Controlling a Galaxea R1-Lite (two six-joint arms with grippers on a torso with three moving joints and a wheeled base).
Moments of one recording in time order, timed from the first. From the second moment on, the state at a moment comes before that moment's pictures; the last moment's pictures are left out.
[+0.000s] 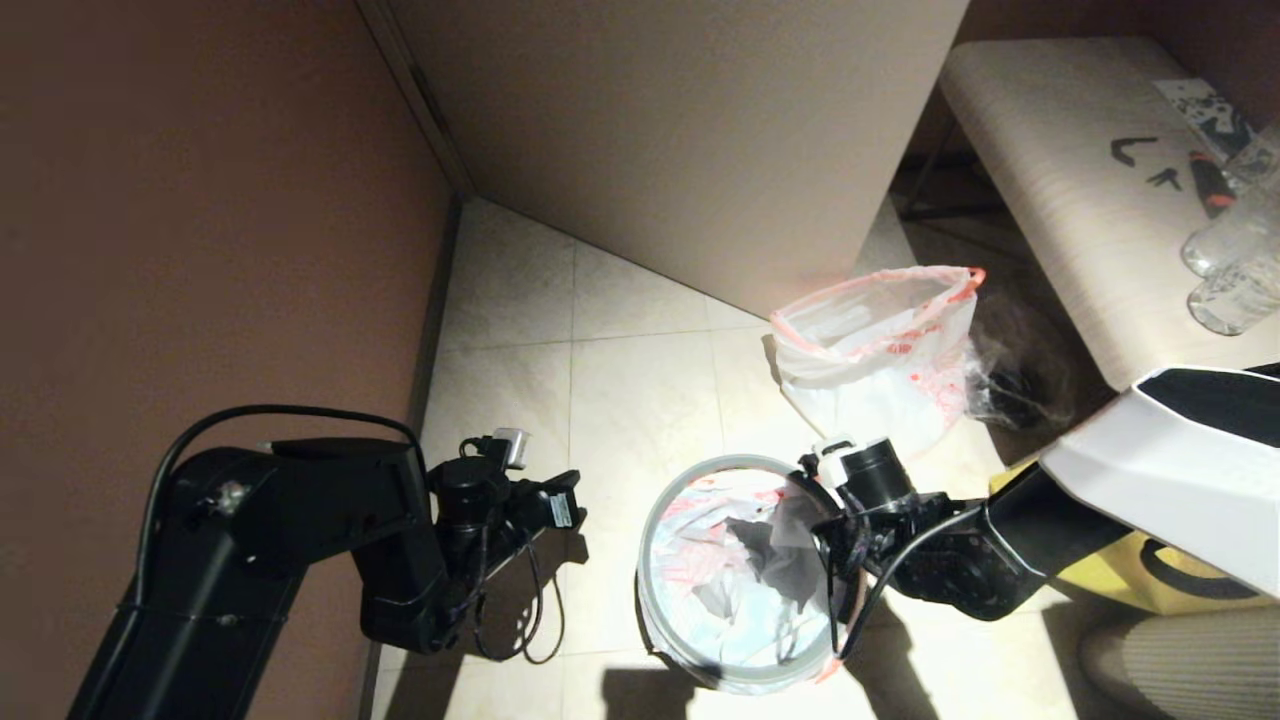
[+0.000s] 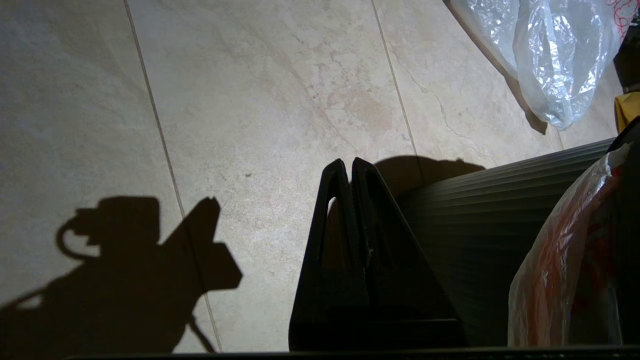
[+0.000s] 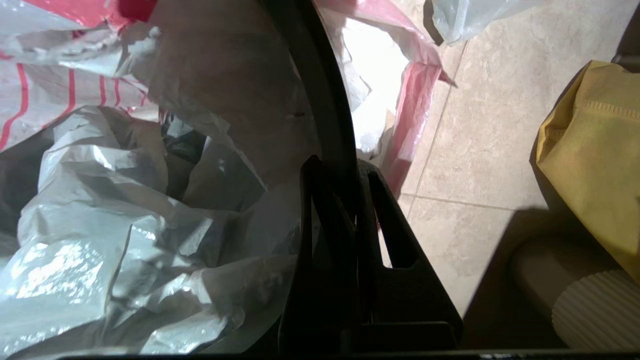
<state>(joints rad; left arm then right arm) -0.26 2.51 -0.86 -1.45 -0.16 -0.17 0.51 2.21 -1.01 -0.45 -0.44 0.02</state>
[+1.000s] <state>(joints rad) -0.26 2.51 -0.86 -1.45 -0.16 -0.17 0.51 2.27 -1.06 -0.49 -0.44 -0.01</state>
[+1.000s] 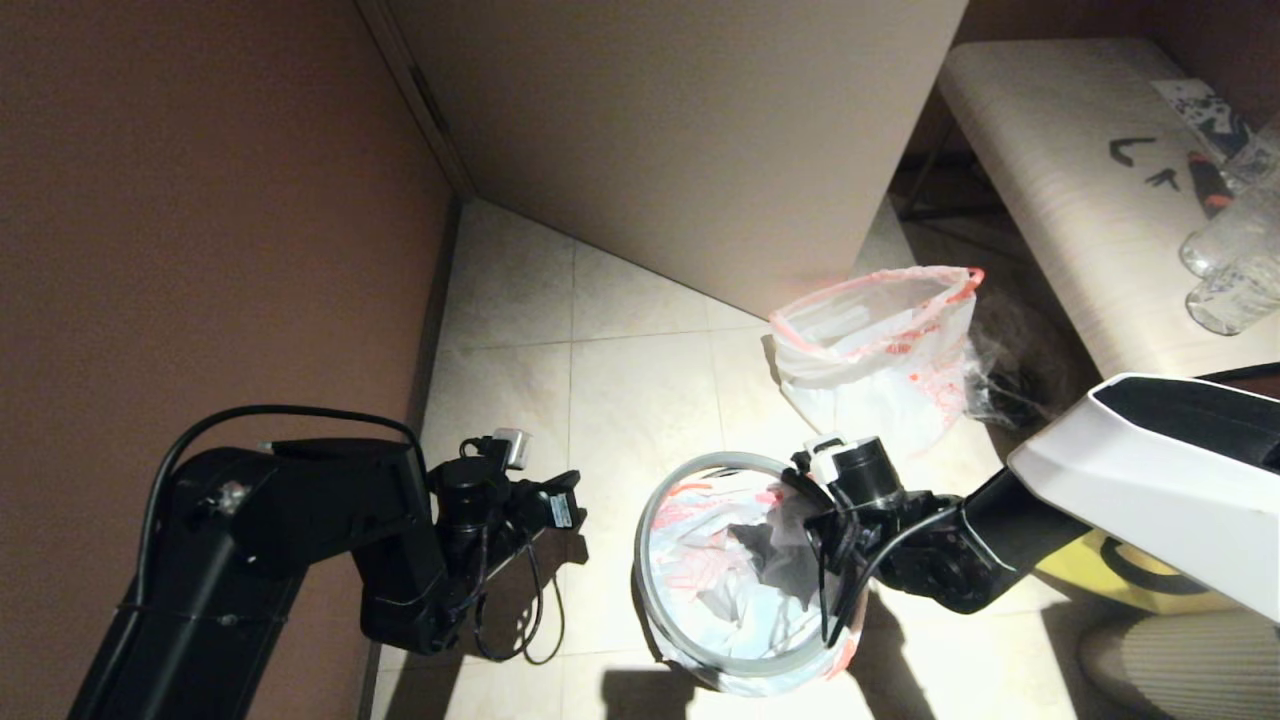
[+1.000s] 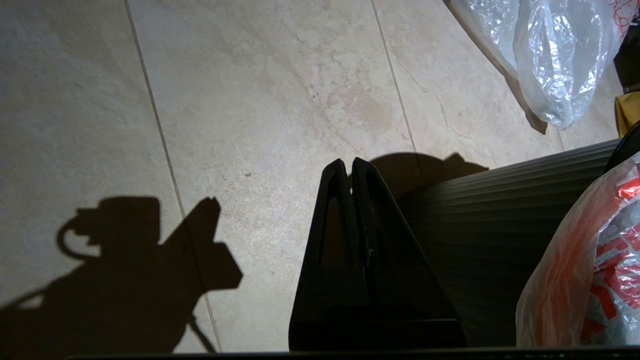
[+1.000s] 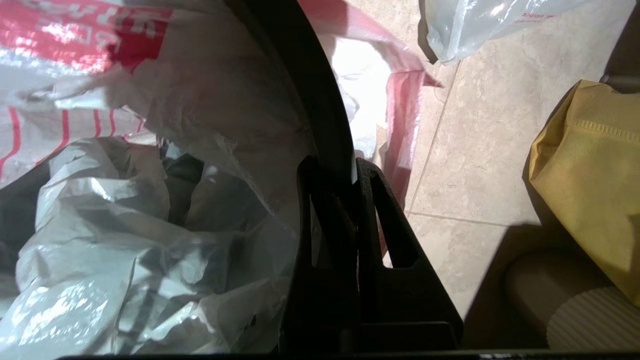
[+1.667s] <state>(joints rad) -0.26 2.51 -0.86 -1.45 -0.16 -0.17 0.50 2.21 -1.01 -0.49 -0.48 -0.01</state>
